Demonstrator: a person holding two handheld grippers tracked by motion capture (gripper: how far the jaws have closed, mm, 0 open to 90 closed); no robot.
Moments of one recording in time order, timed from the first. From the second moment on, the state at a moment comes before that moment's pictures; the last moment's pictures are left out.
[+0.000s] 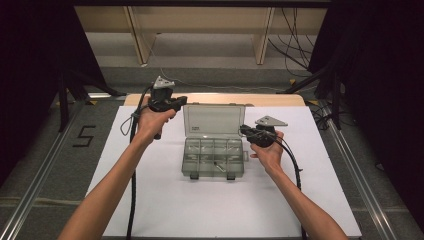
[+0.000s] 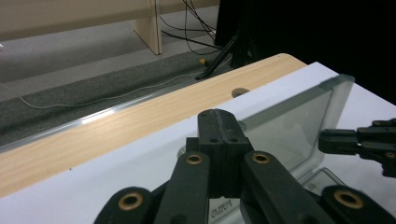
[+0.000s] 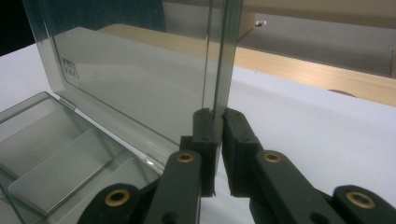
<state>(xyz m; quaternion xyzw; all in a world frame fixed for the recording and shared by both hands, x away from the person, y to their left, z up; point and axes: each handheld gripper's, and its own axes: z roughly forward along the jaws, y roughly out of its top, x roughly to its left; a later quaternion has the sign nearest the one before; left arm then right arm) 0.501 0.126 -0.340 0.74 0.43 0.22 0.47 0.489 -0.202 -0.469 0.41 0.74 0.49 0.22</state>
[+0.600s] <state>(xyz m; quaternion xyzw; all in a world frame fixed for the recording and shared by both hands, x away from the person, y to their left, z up) 0.532 0.110 -0.355 0.74 0.46 0.22 0.43 0.488 -0.204 -0.468 0.41 0.74 0.49 0.22</state>
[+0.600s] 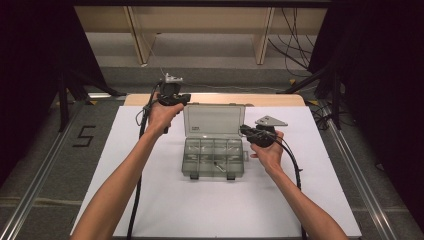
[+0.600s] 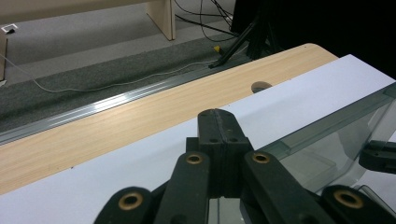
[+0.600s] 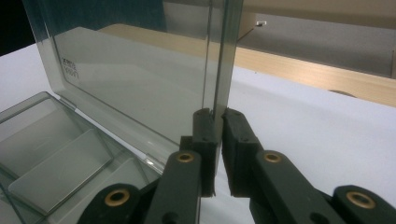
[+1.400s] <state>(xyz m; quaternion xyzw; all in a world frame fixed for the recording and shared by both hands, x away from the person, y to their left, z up) 0.531 0.104 -0.357 0.77 0.44 0.20 0.41 0.486 -0.204 -0.467 0.41 0.74 0.50 0.22</state>
